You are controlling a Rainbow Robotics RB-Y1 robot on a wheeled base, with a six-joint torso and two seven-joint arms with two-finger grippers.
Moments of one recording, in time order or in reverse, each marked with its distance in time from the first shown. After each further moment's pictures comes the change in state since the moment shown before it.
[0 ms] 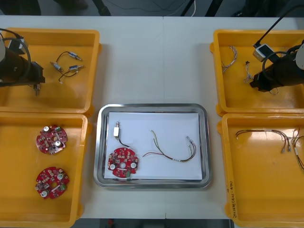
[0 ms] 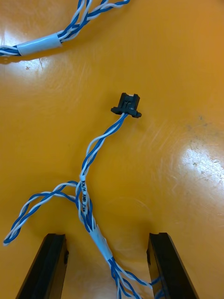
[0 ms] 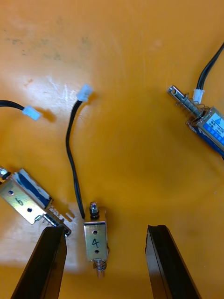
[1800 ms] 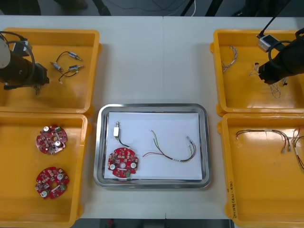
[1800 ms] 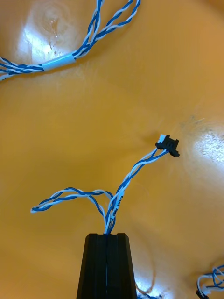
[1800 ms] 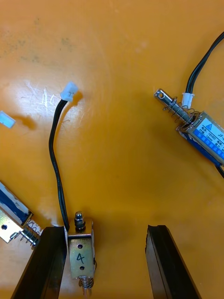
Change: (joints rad) right arm -0.112 0.011 -0.096 0.050 0.040 0.265 0.004; left arm 0.014 -0.011 -0.019 0.008 0.016 -0.071 -0.001
